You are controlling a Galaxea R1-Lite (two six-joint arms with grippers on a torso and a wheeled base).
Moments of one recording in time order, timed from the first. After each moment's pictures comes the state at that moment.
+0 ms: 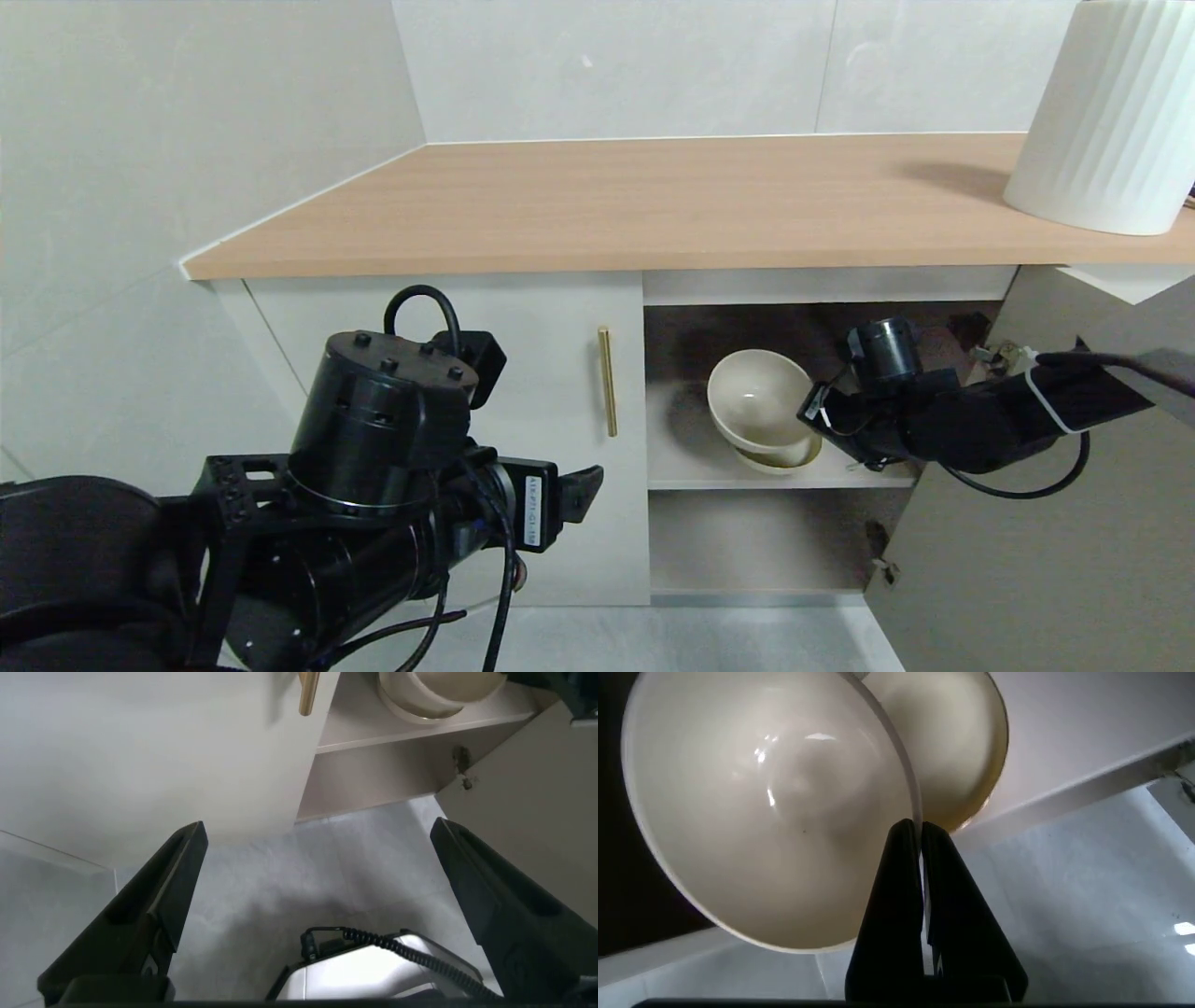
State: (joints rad) left arm -0.79 1.58 -0.82 -0.19 0.38 -0.40; right arm 0.35 2.13 -1.17 -0.30 -0.19 0.83
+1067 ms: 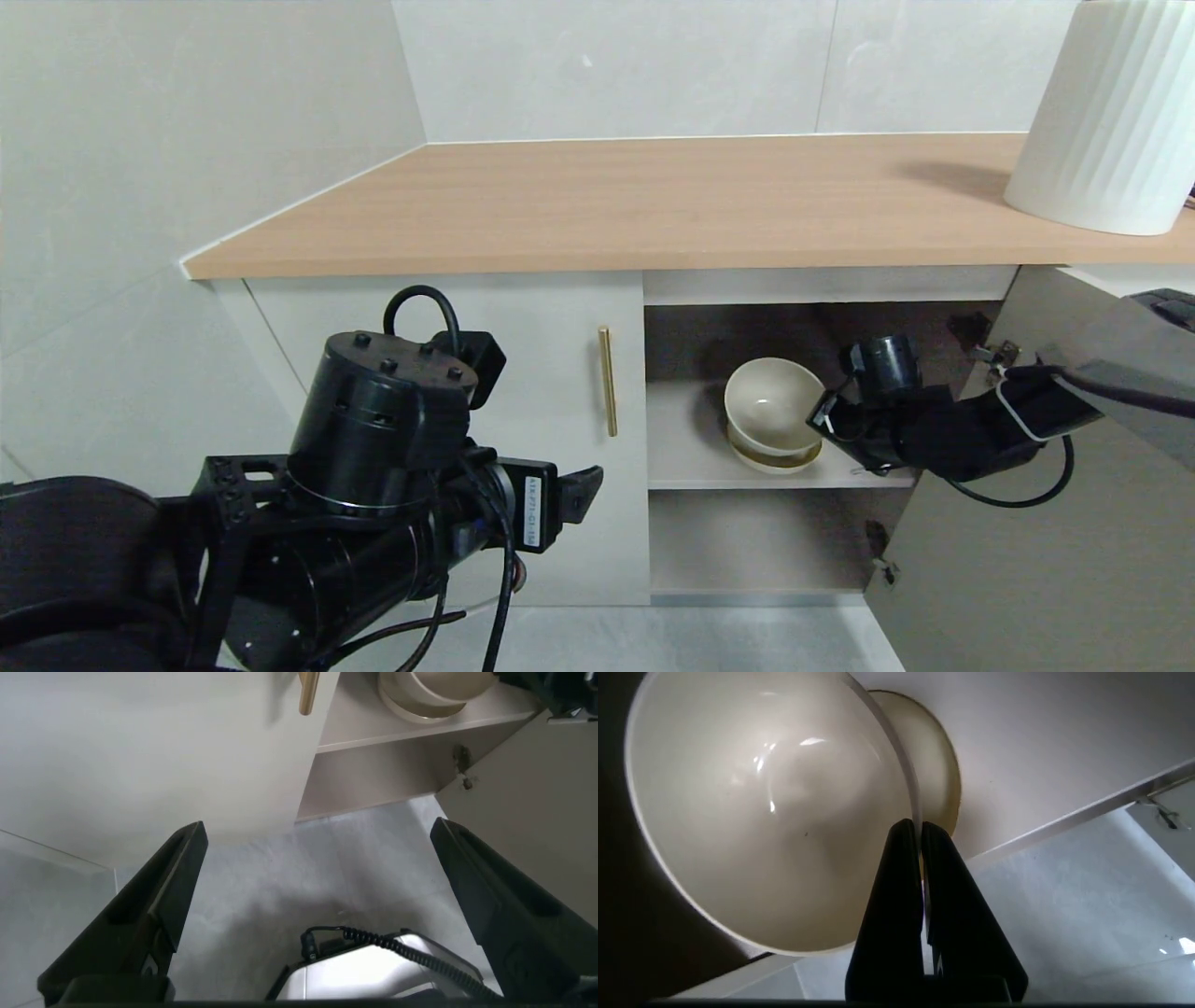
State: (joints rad) left arm -0.79 1.58 -0.82 -0.19 0.38 -0.40; right arm 0.29 2.23 -1.19 -0.39 -0.22 0.83
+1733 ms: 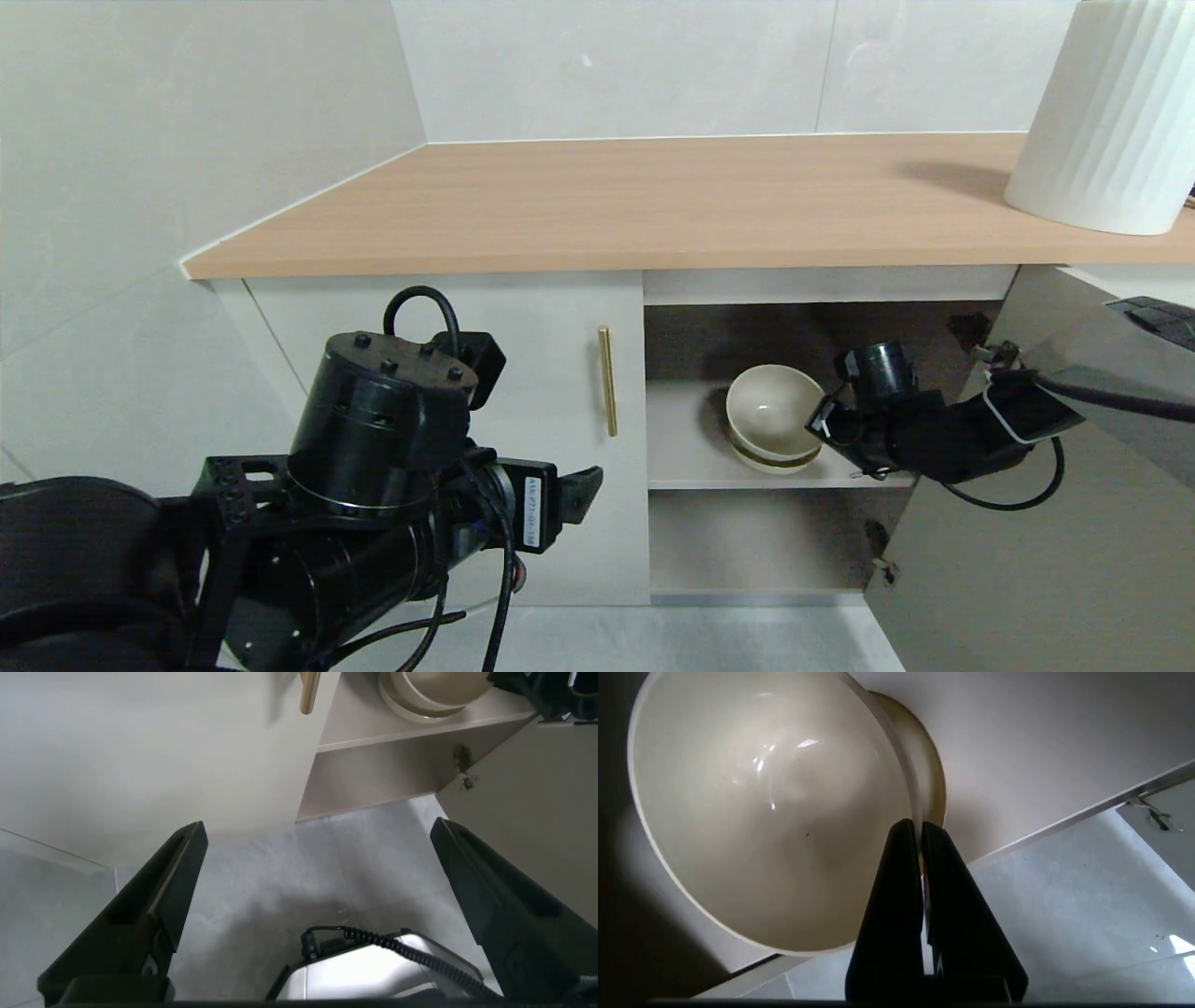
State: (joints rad) left arm -0.79 1.58 -0.82 -0.19 0.38 -0.40; right arm 0.28 2.26 -1.21 -0.39 -0.23 0.82
